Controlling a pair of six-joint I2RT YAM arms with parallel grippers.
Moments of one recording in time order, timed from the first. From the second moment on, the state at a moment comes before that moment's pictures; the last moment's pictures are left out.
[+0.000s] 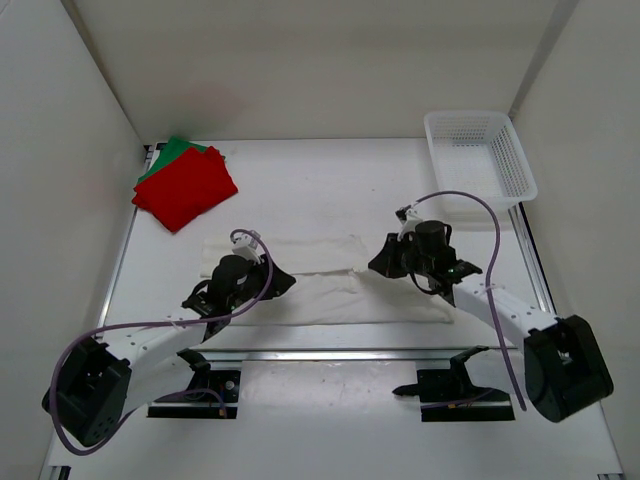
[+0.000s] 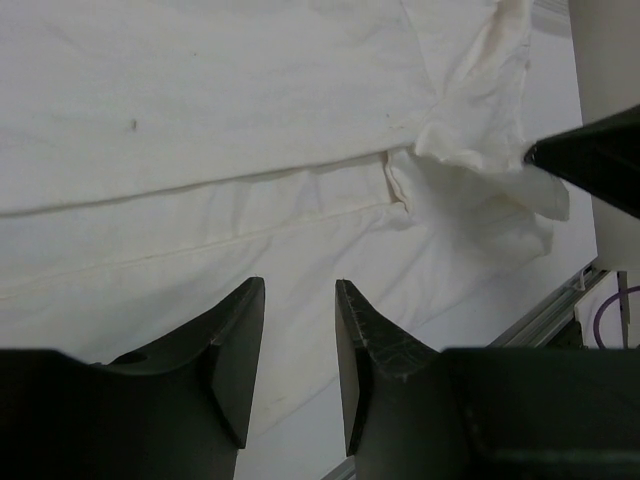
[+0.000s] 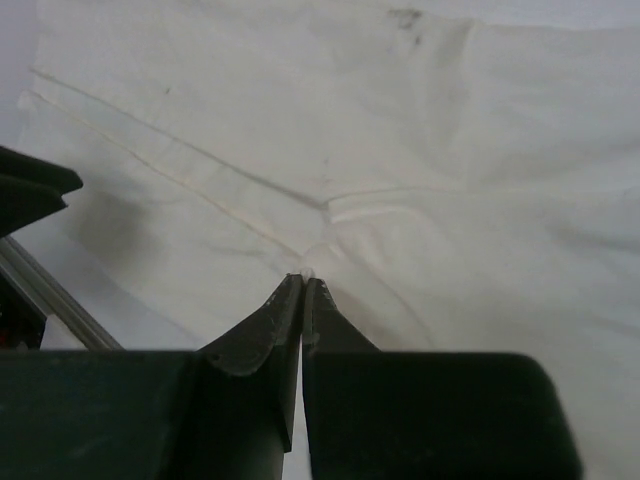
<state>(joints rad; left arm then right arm) -0.59 1.03 0.31 0.26 0.09 -0.73 0.37 1.22 0.58 0.05 -0.39 0.40</state>
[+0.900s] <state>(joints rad) -0.58 1.06 0.36 0.25 0.11 -0.75 0.50 1.07 0.47 -0.09 -0.23 0.54</state>
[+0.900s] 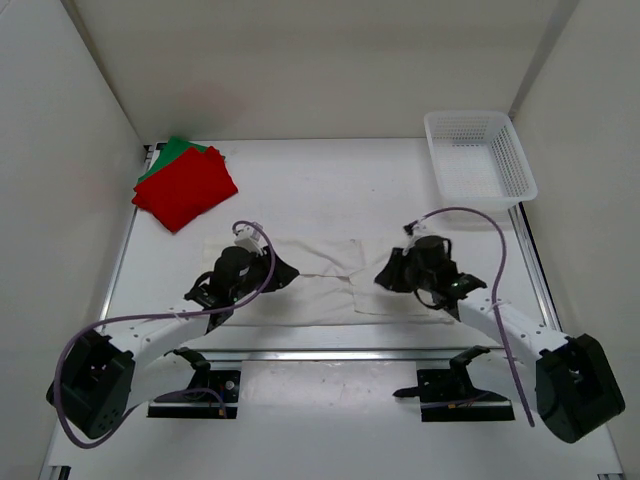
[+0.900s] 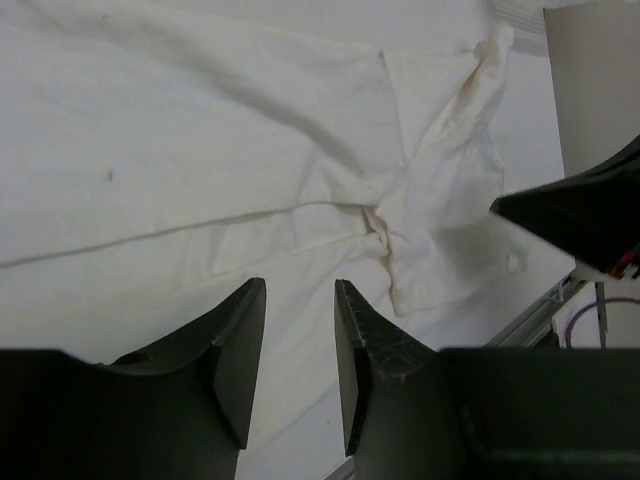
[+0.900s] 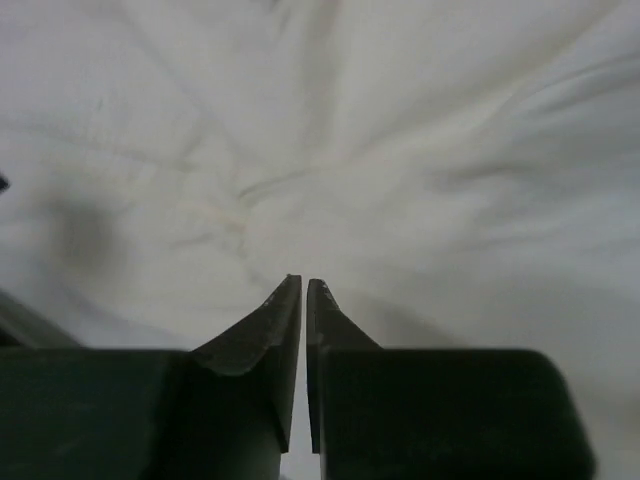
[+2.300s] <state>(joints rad) -0.13 1.63 0.48 0.52 0.40 -0.86 -0.19 1.54 0.57 0.46 -0.52 0.65</state>
